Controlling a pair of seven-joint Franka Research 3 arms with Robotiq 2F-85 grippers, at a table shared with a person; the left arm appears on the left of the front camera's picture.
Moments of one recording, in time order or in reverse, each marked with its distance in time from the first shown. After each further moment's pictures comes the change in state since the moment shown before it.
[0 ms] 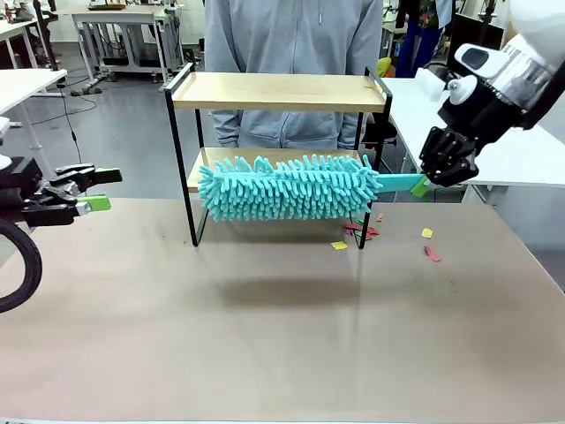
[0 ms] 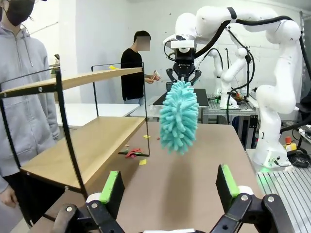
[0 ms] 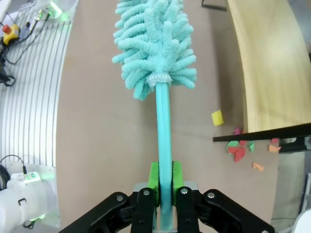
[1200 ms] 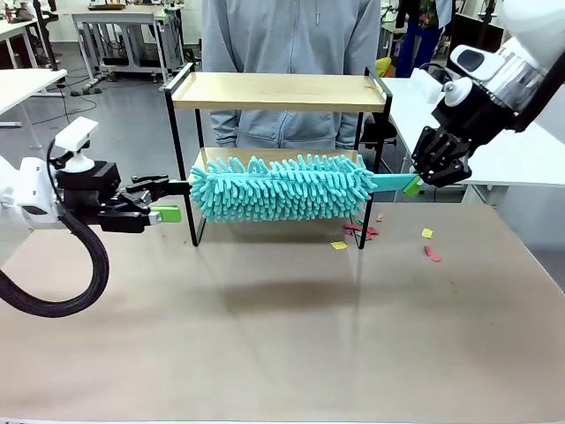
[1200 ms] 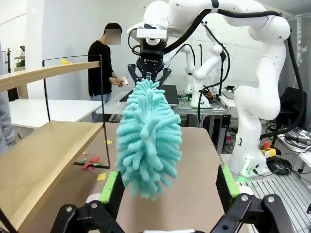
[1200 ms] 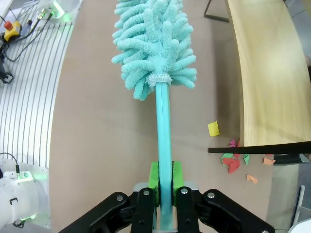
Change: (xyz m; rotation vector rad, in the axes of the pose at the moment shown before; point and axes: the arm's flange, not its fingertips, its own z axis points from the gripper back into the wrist) left arm -0.001 -0.021 -0.115 -0.154 0.038 0.067; right arm 0.002 -0.004 -0.007 0.000 -0.027 0.056
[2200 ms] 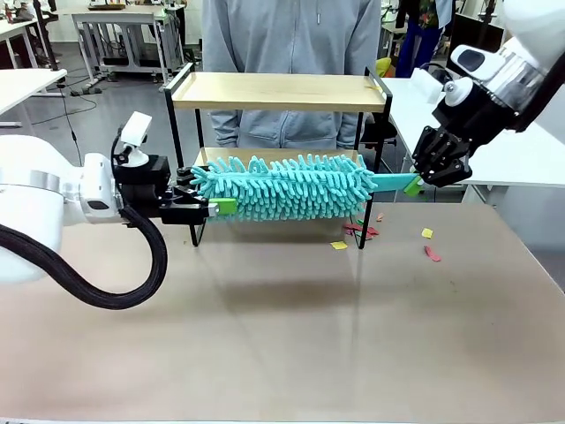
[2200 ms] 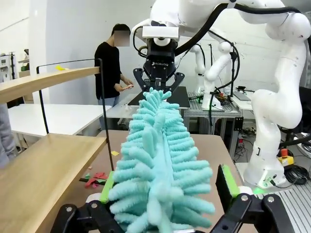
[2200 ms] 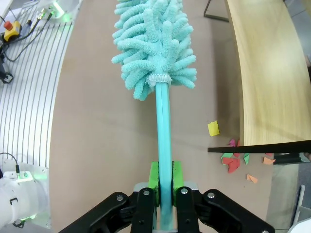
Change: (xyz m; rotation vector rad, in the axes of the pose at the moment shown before) left arm 0.004 0.012 -0.078 0.047 -0.008 -0.029; right arm -0.001 0.000 0.001 -0.001 0.000 -0.001
